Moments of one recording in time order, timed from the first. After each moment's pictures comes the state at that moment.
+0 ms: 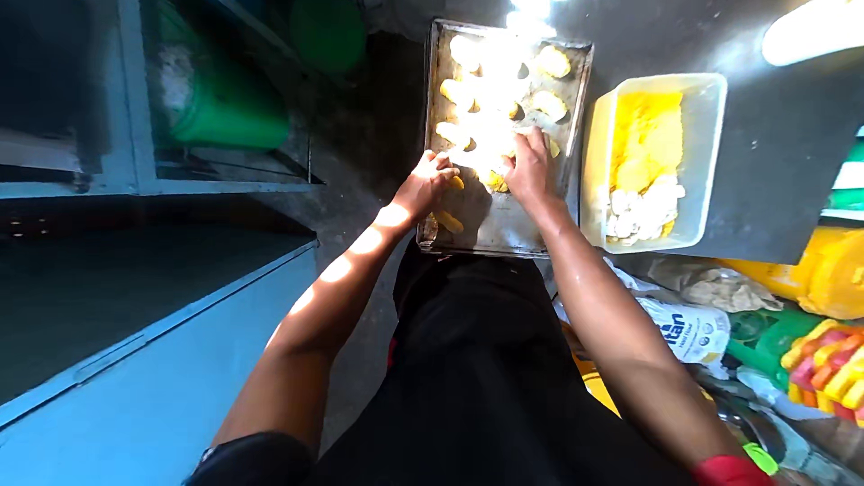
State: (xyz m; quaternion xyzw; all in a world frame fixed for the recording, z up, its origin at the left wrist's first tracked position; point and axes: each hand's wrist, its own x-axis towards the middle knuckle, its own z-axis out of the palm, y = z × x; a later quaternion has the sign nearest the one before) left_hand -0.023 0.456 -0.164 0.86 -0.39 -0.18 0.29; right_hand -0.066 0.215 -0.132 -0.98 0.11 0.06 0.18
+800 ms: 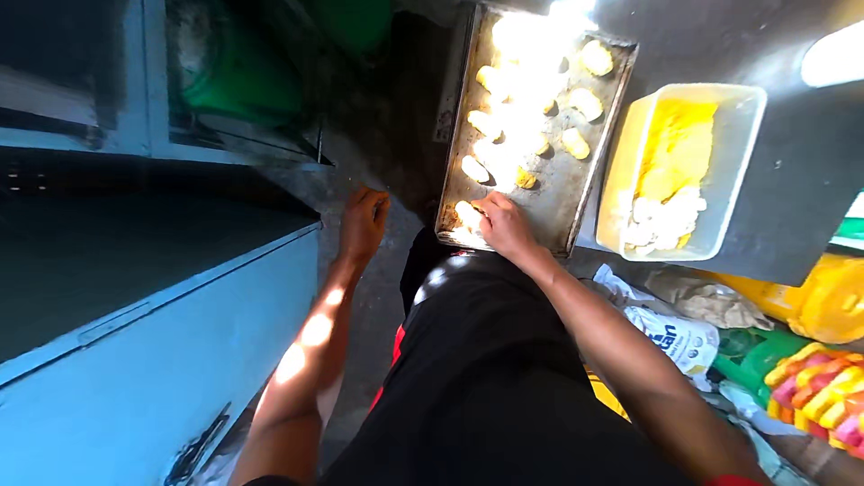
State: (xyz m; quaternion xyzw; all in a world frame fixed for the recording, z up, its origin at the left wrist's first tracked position) left_hand -0.106 0.608 -0.149 0.93 -0.05 -0.16 0.34; right_hand -0.156 0.297 -0.126 -0.94 -0.04 0.18 0.29
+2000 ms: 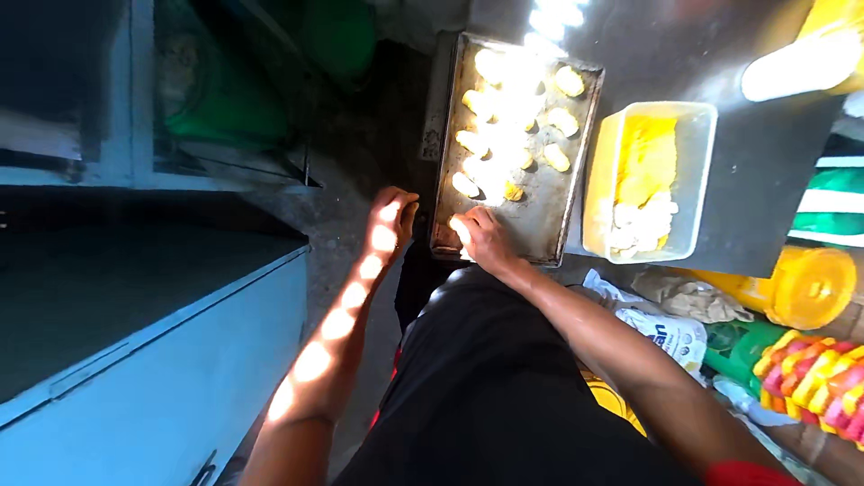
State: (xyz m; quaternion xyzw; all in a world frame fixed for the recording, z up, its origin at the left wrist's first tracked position) left_hand -0.081 0.557 -0.150 0.90 -0.16 -0.08 0.41; right_hand -0.162 0.315 -0.166 -0.96 -0.08 0.08 0.24
